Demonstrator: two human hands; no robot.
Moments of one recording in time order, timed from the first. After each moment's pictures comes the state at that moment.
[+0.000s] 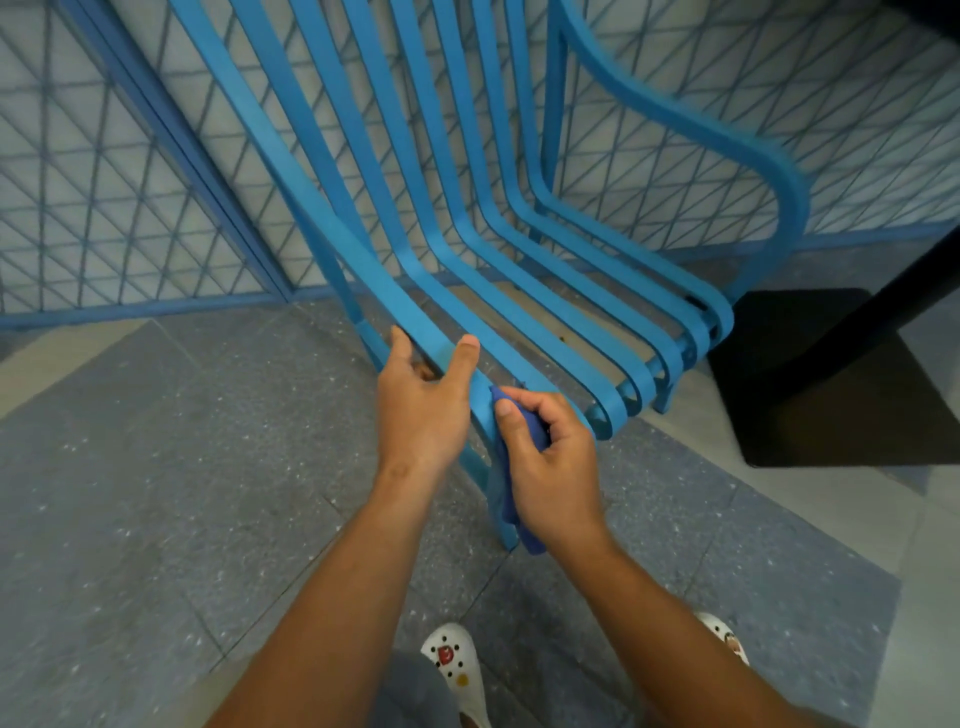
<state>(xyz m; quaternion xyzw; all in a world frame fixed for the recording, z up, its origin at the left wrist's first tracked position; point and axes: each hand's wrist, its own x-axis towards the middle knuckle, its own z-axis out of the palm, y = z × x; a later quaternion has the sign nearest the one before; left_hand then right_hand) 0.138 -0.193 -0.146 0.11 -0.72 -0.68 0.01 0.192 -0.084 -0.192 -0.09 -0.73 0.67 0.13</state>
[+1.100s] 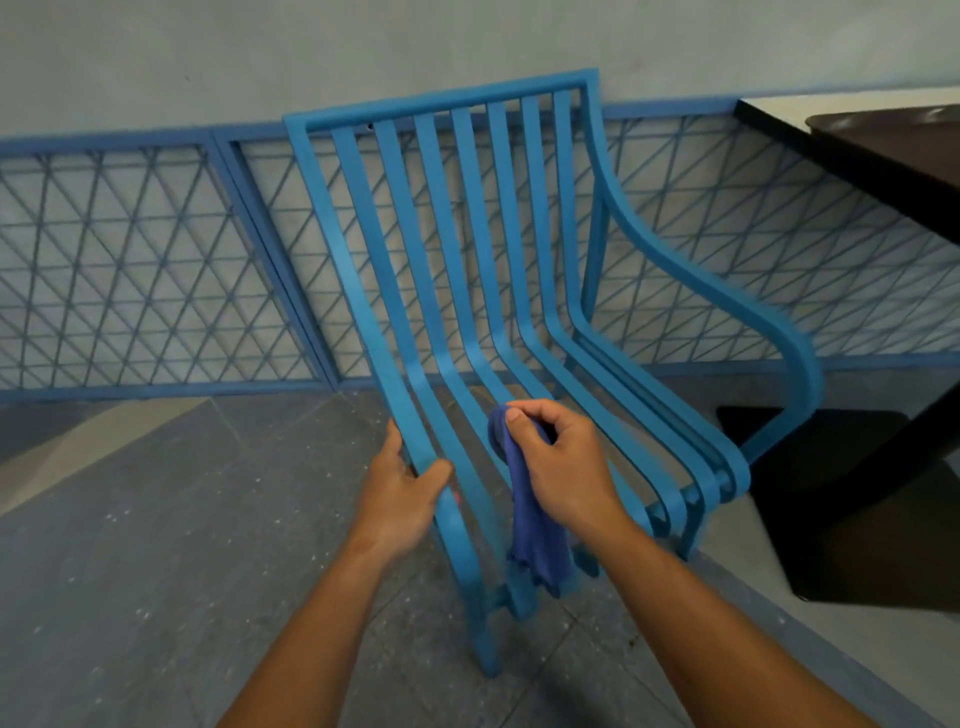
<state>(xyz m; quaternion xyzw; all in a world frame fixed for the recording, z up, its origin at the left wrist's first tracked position) 0.117 -0.268 -0.136 0.07 -0.77 -0.63 -0.04 0.101 -0.091 -0.140 -0.01 -0.77 0.64 0.07</state>
